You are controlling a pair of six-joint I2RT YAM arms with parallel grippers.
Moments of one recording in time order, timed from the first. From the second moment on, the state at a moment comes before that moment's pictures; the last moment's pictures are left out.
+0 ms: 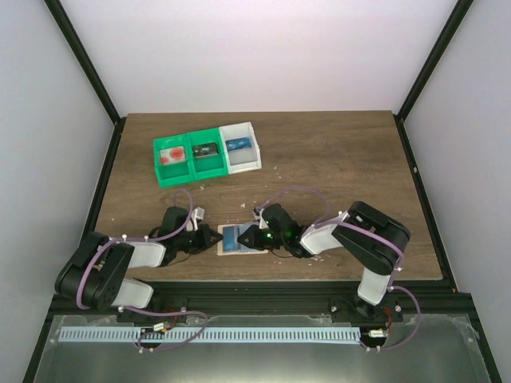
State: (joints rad) left arm -0.36 1.39 0.22 0.38 0.60 -0.82; right arm 0.90 1.77 0.64 0.48 -0.36 0.99
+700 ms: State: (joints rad) left arm -0.36 1.39 0.21 0.40 0.60 -0.85; right arm 0.87 1.80 0.60 0.58 -0.43 1.02
